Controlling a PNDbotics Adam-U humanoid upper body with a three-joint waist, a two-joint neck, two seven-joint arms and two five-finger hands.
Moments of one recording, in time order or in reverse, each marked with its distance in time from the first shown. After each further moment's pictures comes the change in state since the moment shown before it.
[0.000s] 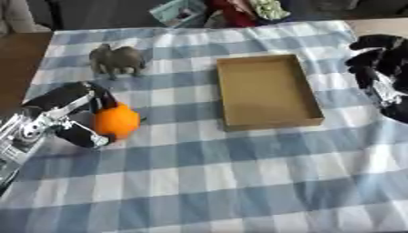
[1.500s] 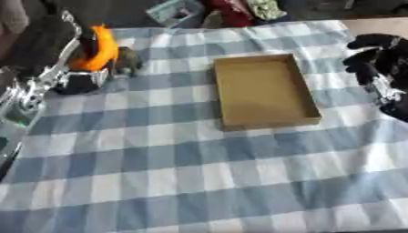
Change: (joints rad) left arm -0.207 -0.107 0.071 -0.124 -0.201 0.059 0.227; right arm -0.003 0.001 0.010 0.000 -0.010 0.003 0.005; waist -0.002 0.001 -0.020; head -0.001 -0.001
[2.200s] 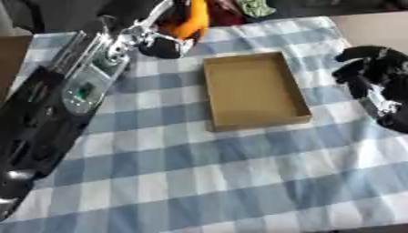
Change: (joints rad) left arm -0.326 -0.217 -0.158 0.274 0.048 -0.158 -0.075; right arm -0.035 0.010 0.078 0.006 -0.017 -0.001 0.099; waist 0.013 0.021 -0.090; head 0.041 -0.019
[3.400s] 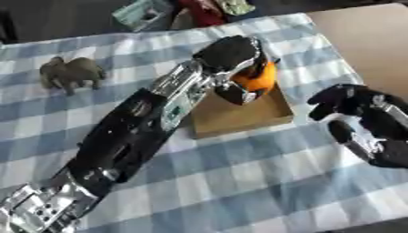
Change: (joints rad) left arm -0.053 -0.186 -0.064 0.279 -0.098 -0.163 0.037; right arm -0.042 0.016 0.093 0.015 -0.019 -0.012 0.138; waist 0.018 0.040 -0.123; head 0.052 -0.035
